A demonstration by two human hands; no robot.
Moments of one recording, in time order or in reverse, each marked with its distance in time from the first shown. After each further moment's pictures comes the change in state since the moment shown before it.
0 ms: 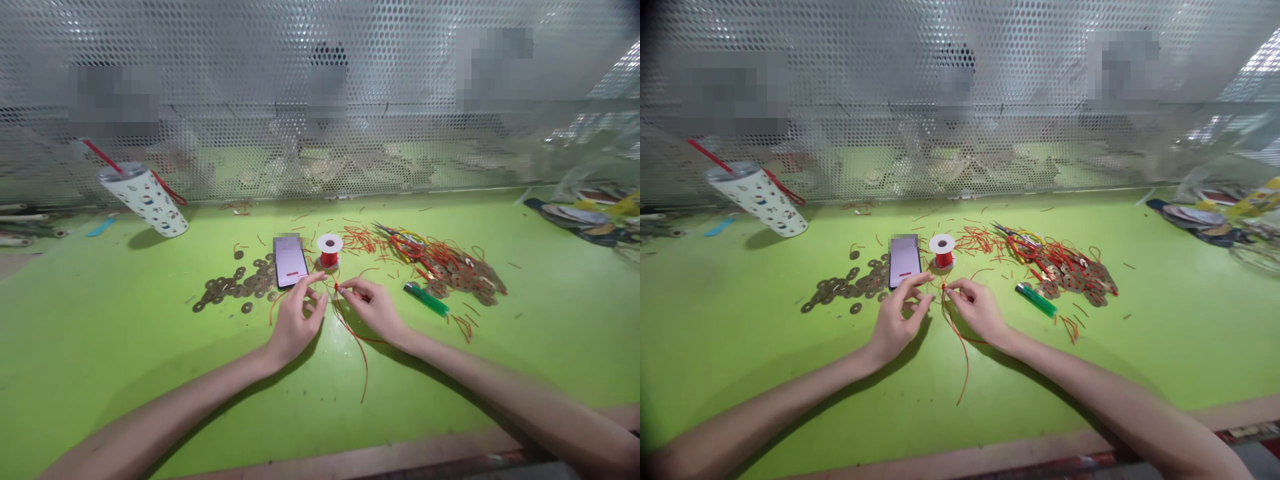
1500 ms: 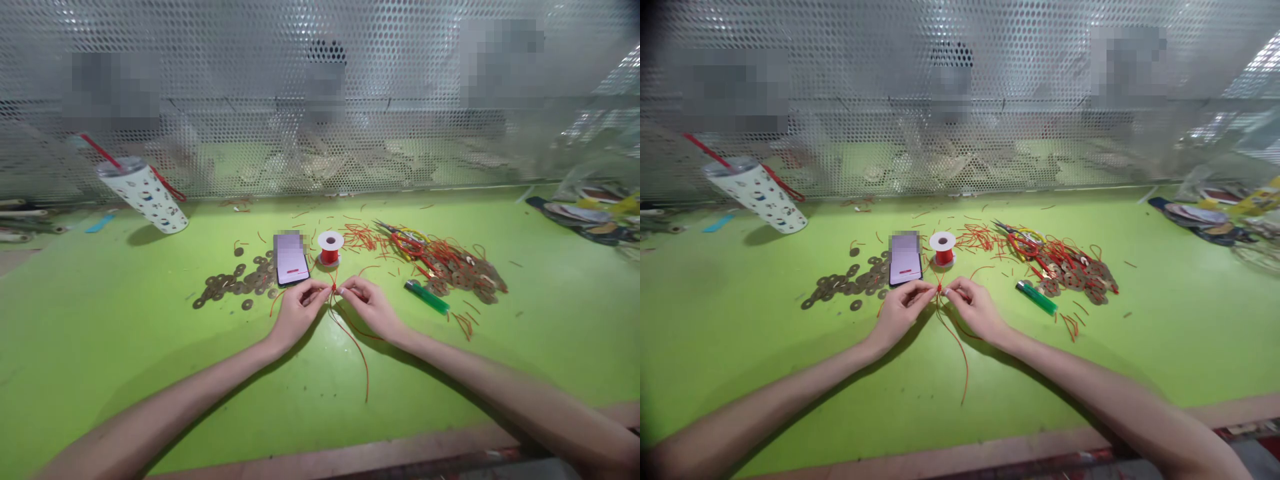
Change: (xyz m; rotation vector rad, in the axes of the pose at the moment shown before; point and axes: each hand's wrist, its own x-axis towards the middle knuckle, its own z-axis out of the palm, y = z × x) left_hand 0.009 -0.011 0.003 -0.173 -0.028 -0.179; right_hand -0.003 0.002 0.003 0.196 -0.131 0.022
